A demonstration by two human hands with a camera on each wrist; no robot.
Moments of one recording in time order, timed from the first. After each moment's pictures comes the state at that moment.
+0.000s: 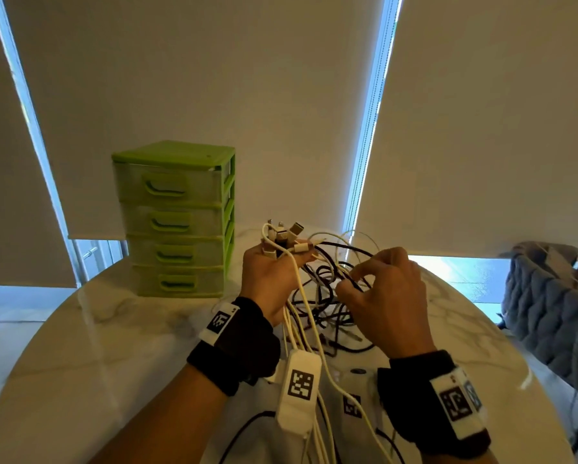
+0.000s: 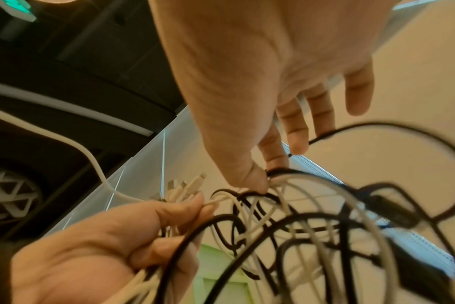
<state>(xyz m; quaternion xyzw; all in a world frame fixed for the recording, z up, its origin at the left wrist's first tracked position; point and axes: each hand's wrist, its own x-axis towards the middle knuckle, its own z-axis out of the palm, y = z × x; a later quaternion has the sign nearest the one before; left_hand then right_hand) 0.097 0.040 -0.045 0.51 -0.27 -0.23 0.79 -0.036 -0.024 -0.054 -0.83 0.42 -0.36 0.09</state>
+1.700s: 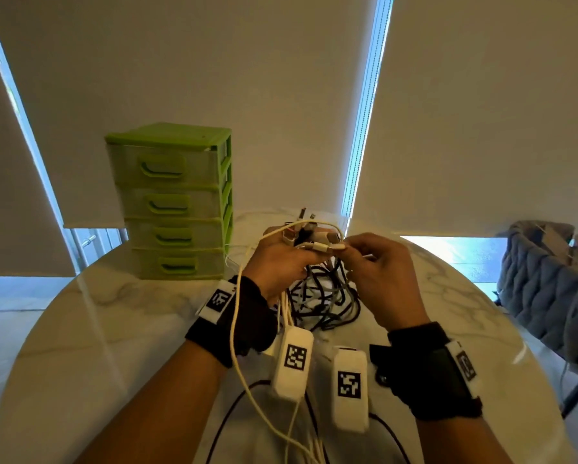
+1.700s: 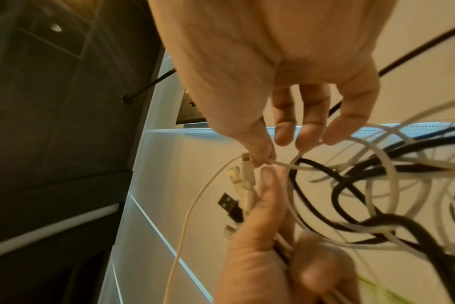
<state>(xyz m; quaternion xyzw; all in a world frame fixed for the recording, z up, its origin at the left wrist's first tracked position) 0.097 0.050 -0.048 0.56 -0.43 -0.25 0.66 -0.031 -0.020 -0.056 -0.75 0.28 -0.48 0.36</state>
